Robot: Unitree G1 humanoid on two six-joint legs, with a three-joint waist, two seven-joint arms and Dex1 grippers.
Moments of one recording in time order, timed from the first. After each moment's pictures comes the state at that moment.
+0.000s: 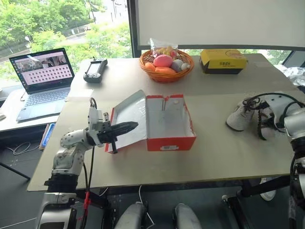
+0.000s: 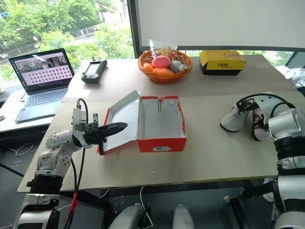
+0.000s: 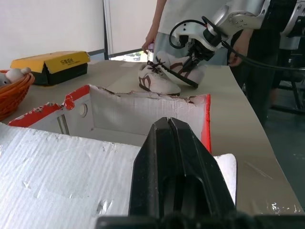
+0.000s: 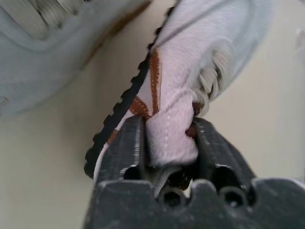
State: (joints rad) left arm -0.43 0.47 0.09 0.17 -0.53 0.09 -1.28; right arm -0.85 -0.93 0.18 0.62 -0.10 0.85 0.55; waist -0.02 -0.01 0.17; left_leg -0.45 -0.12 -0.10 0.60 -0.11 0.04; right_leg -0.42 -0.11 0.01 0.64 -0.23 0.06
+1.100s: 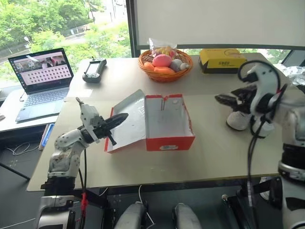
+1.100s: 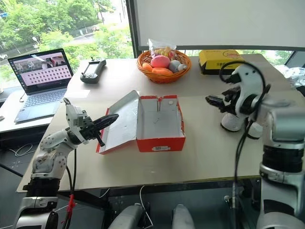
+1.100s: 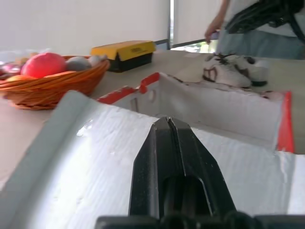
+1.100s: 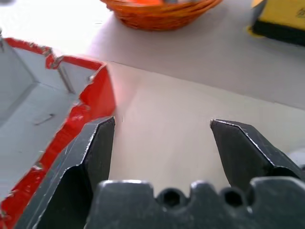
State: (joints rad) left arm -0.39 0.47 0.16 0.10 -0.41 0.15 -0.86; right arm -0.68 -0.66 -0.22 -0.12 0.24 1.11 0.61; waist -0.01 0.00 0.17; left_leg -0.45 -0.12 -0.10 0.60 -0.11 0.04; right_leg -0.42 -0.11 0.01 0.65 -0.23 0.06
